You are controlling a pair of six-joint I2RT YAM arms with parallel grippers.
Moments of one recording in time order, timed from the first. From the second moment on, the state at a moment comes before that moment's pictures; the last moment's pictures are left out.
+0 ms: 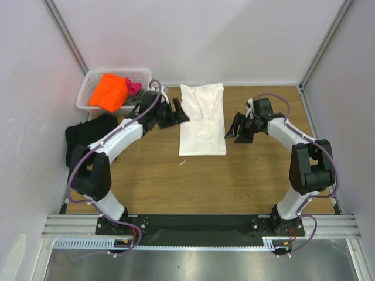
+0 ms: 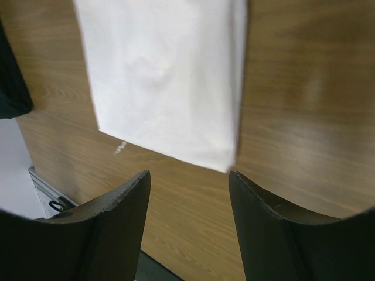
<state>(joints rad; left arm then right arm) -0.40 1.67 1.31 -0.24 0.24 -0.61 0.20 1.69 1.22 -0.48 -0.48 0.46</state>
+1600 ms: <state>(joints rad) -0.46 1.75 0.89 -0.05 0.24 -0.75 0.25 1.83 0.98 -0.23 -0.54 0.50</state>
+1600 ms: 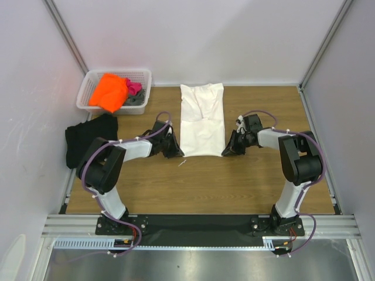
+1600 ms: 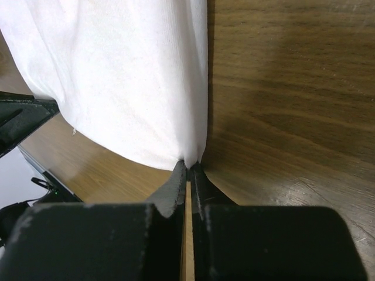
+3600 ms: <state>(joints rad) -0.40 1.66 1.39 -0.56 0.09 -0.64 0.27 1.80 1.40 -0.49 -0.43 0.50</state>
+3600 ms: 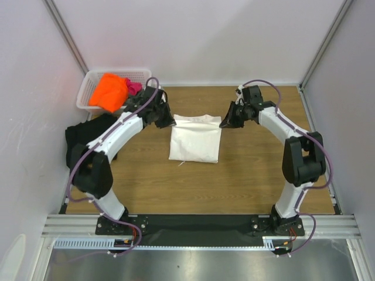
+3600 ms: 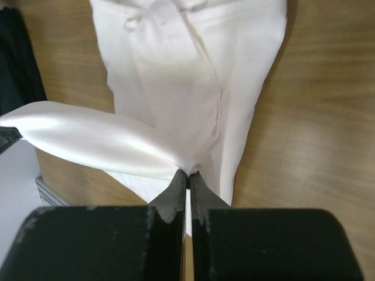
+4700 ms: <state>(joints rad) -0.31 1.92 1.57 -0.37 0.16 -0.59 0.21 2.09 1.76 -0.35 -0.58 0.43</state>
